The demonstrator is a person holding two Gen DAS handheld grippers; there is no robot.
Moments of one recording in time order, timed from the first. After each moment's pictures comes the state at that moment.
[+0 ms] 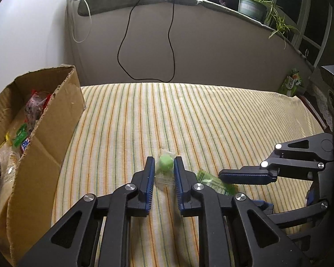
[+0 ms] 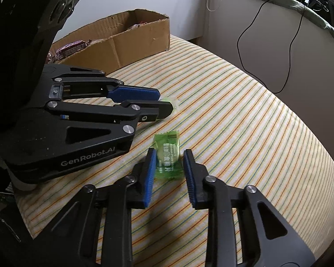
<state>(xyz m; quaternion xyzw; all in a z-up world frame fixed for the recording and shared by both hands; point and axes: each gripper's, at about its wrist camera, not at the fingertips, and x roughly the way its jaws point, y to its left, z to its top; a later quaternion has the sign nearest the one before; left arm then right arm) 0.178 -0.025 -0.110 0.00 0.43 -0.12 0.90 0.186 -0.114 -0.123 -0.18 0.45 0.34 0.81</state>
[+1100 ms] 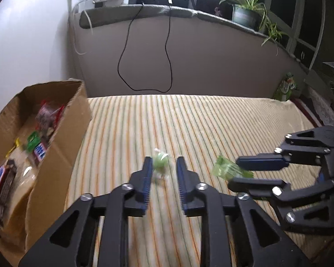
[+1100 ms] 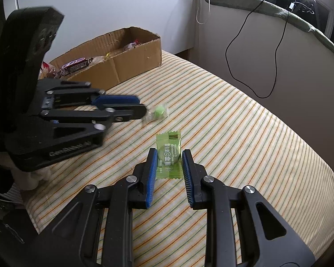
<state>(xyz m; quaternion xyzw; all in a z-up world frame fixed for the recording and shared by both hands) 0.164 -0.022 -0.098 0.00 0.40 -0.13 0.91 0.168 -0.142 -0.088 -0.16 0.42 0.33 0.83</state>
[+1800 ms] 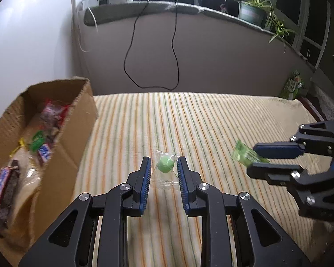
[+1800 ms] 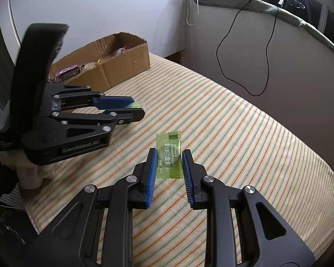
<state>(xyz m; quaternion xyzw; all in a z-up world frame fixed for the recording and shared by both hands) 0.159 -0.014 -0.094 0.00 0.40 -0.11 0.91 0.175 -0.154 -0.081 -0.15 0.42 0.32 0.84</state>
